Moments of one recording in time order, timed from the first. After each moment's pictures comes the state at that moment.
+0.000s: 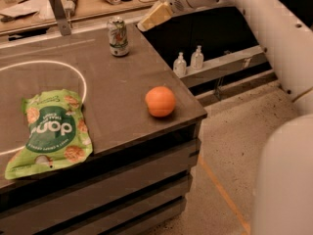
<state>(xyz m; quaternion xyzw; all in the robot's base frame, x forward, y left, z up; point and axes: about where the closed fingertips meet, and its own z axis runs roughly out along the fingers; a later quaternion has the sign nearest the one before) 0.797 0.004 1.006 -0.51 0.65 0.09 0.55</state>
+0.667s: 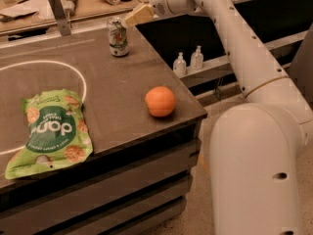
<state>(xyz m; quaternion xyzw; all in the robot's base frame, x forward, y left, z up) 0.851 0.050 0.988 -0.48 0.64 0.17 0.58</state>
